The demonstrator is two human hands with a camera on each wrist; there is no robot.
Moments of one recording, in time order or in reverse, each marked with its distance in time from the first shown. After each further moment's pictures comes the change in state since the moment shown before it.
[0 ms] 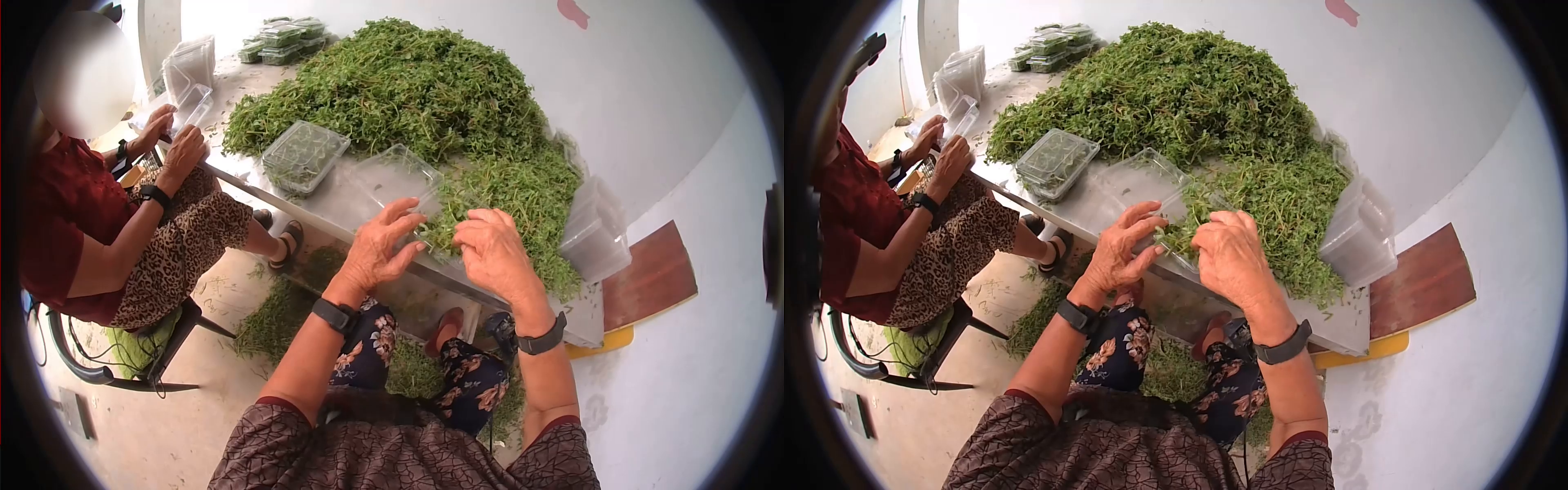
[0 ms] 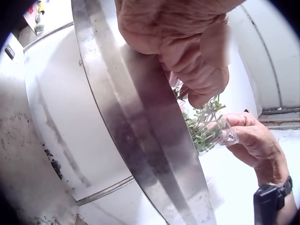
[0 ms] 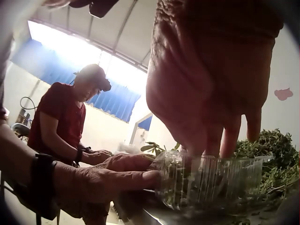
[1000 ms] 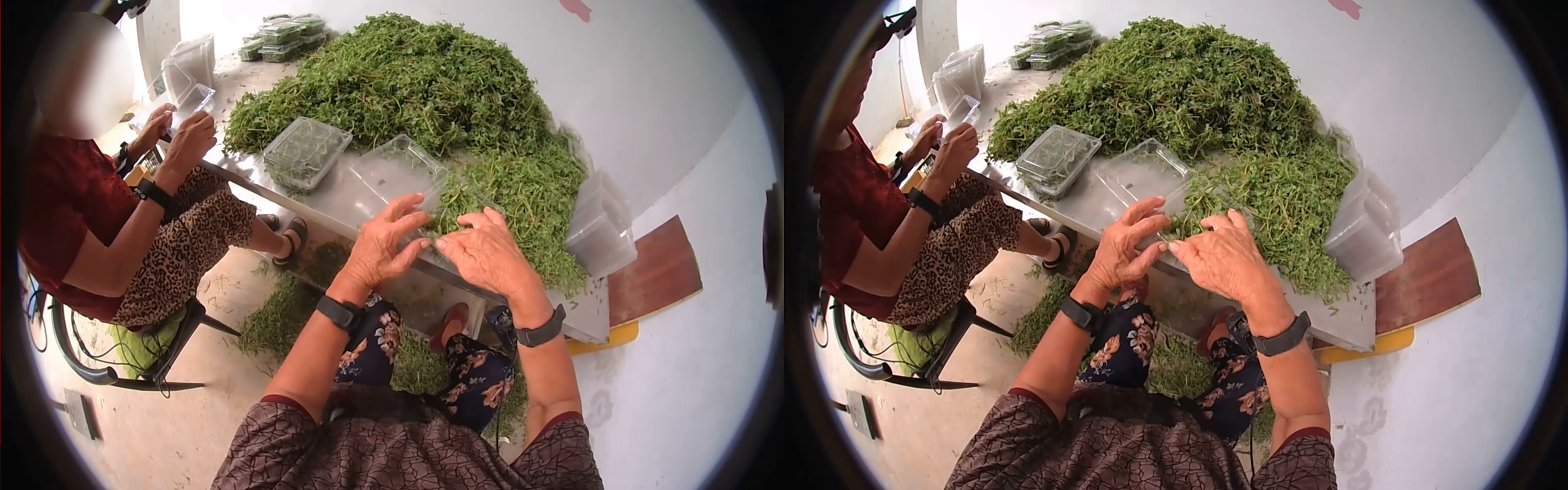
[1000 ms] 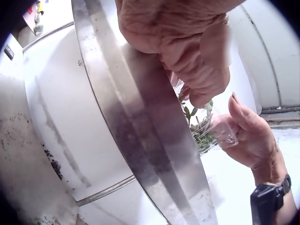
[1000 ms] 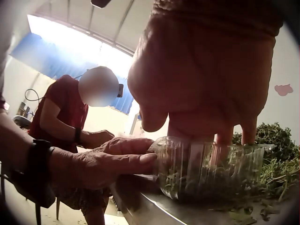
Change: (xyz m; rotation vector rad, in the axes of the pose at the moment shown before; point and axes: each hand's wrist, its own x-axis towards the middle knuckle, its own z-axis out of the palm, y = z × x) left_hand -0.001 0.002 0.000 -0.033 -0.014 0.013; right_hand -0.001 -0.003 0.015 0.032 -0.175 0.041
